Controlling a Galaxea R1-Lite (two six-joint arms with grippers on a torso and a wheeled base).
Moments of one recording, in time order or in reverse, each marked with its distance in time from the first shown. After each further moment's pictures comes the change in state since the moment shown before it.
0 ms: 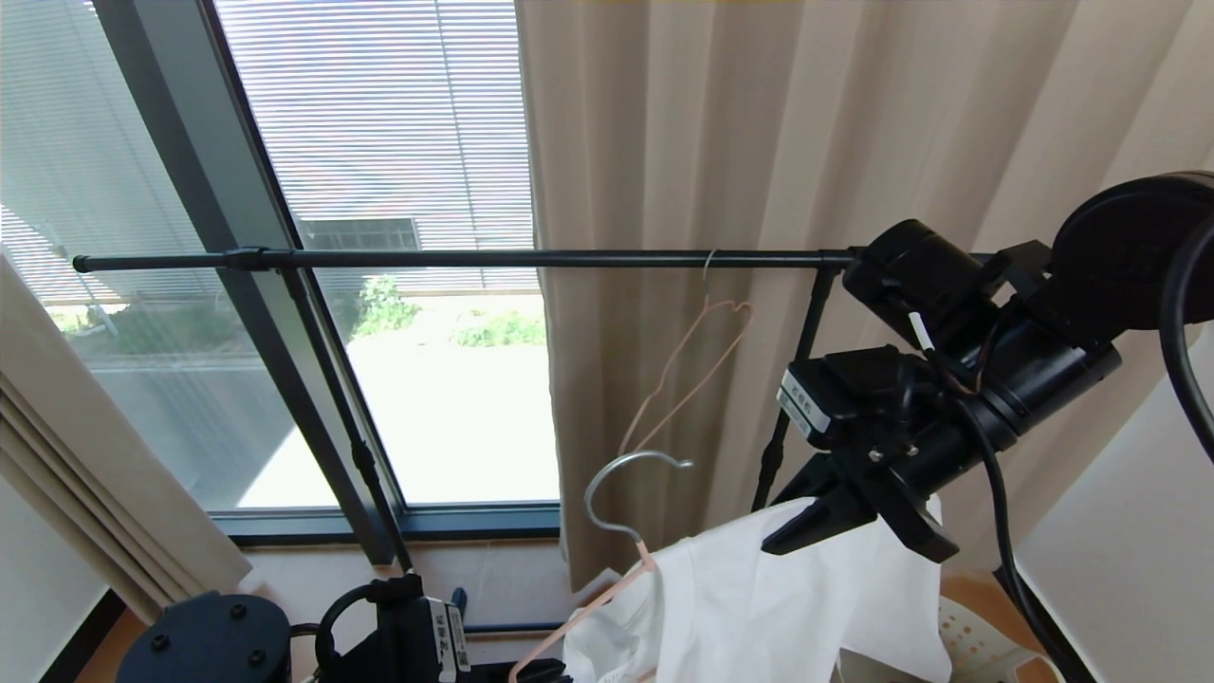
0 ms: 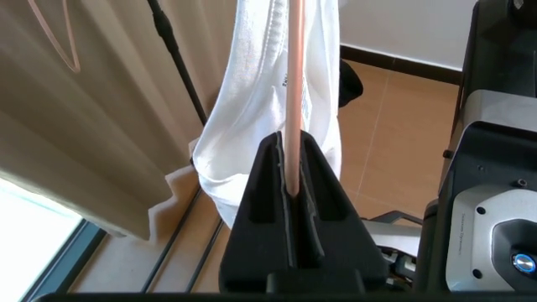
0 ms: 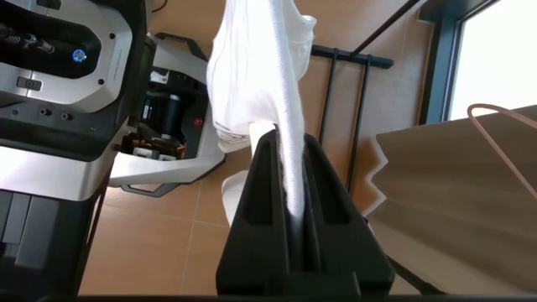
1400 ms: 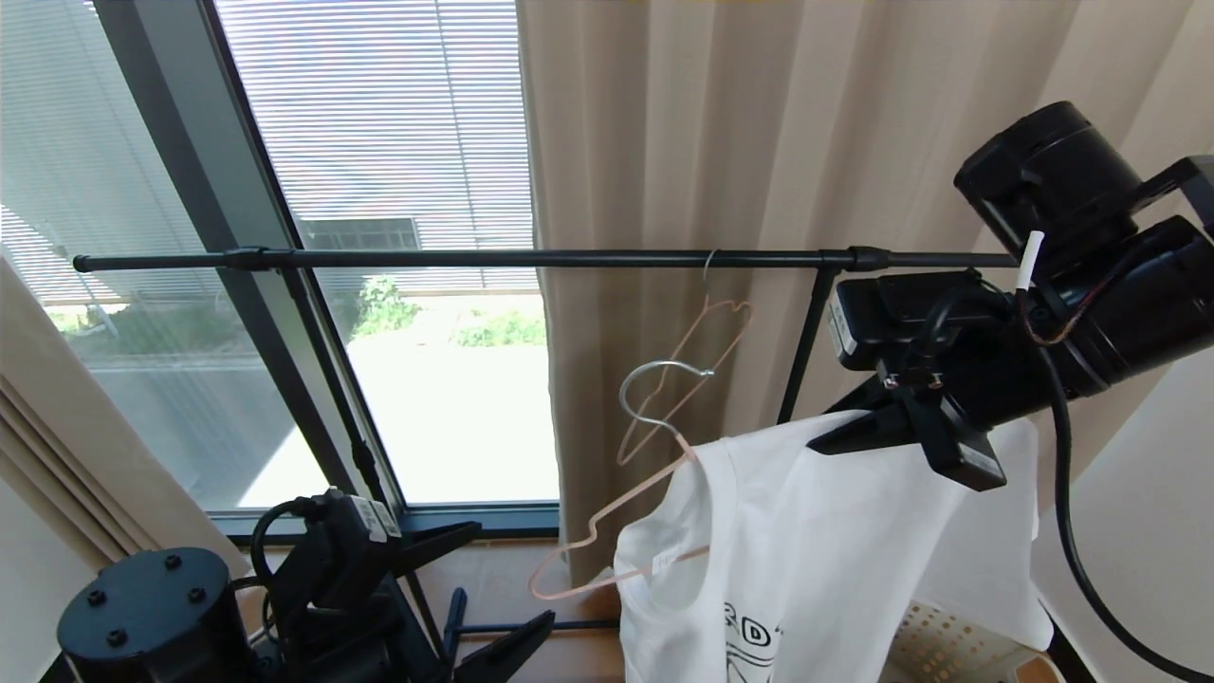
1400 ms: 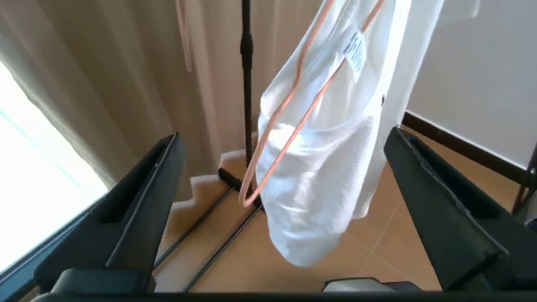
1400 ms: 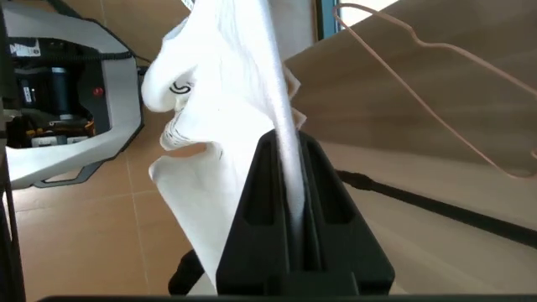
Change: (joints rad) left arm 0.168 0.002 0.000 -0.097 0.094 -0.174; right arm -0.035 -0.155 0.000 -0.130 -0.341 0.161
